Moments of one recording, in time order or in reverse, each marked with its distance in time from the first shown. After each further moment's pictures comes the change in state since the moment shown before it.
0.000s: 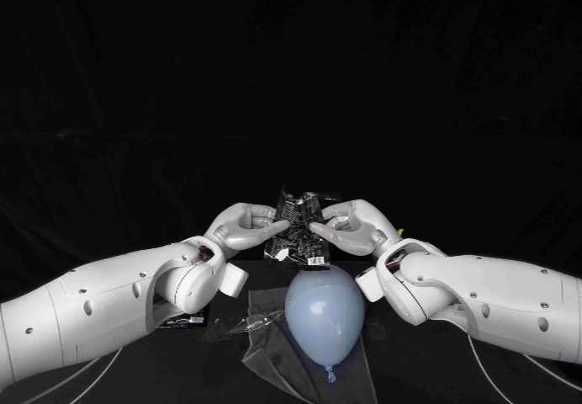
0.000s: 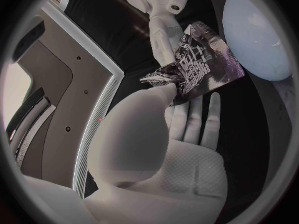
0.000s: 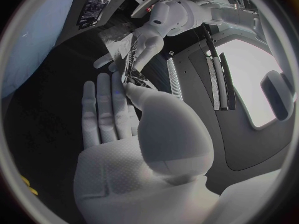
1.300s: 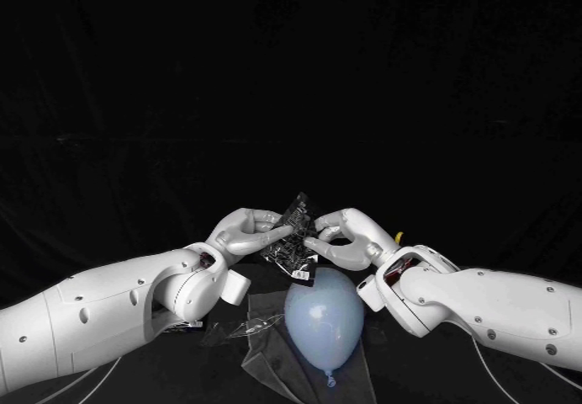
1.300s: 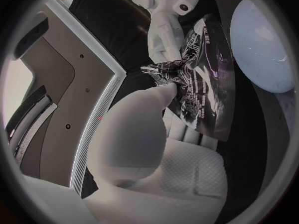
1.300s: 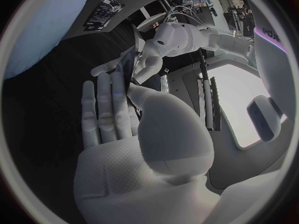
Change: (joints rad) left arm -0.001 -0.010 -0.002 0.043 0.020 0.001 0.007; left_hand -0.054 0.017 0.015 -0.062 0.002 -0.013 0.008 0.013 0.058 -0.012 0.001 0.044 0.021 0.007 0.000 -0.002 0.036 -0.001 0.031 -0.002 0.011 0.004; right arm -0.007 -0.019 0.002 0.047 -0.291 -0.031 -0.046; right_hand -0.002 -0.002 0.003 -0.022 -0.003 0.002 0.001 0.003 0.005 0.004 -0.003 -0.004 -0.001 0.010 -0.003 -0.012 0.001 -0.013 0.000 0.000 0.012 0.017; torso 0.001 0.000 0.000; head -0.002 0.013
